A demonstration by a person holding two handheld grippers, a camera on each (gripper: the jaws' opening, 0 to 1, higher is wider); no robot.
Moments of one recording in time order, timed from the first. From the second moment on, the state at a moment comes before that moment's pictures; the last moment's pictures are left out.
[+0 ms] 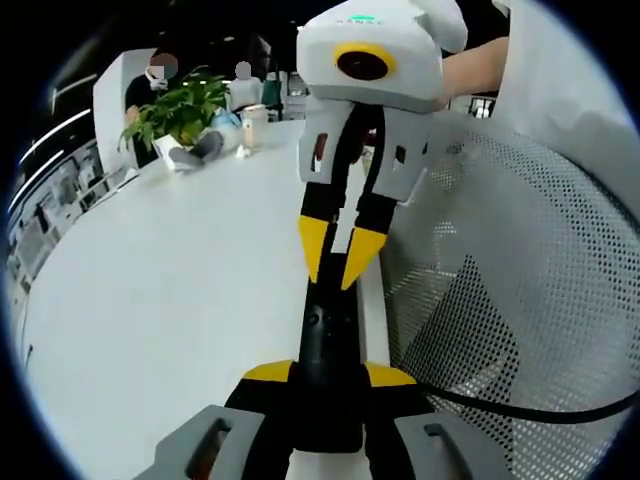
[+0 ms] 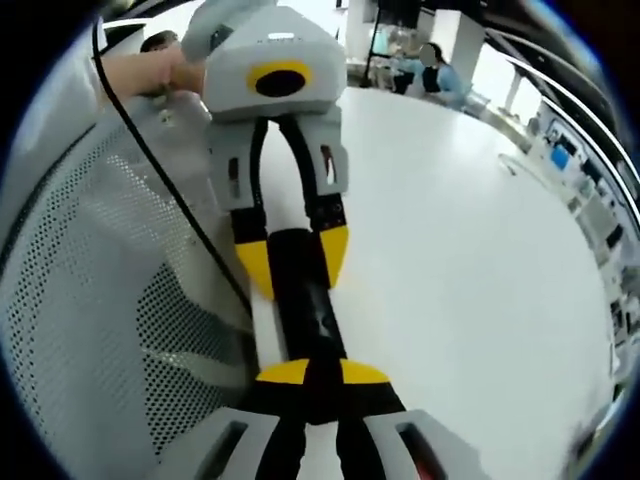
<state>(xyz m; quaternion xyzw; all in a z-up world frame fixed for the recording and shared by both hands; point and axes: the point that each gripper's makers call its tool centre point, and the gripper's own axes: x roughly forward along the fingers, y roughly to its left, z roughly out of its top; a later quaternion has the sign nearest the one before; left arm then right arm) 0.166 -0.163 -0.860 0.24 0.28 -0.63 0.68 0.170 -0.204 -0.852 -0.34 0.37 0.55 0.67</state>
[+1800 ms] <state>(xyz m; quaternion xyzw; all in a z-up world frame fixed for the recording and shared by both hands) 0.167 -0.164 -0.860 0.24 0.28 -0.63 0.68 0.167 -0.187 -0.855 -0.39 0.34 0.57 0.63</state>
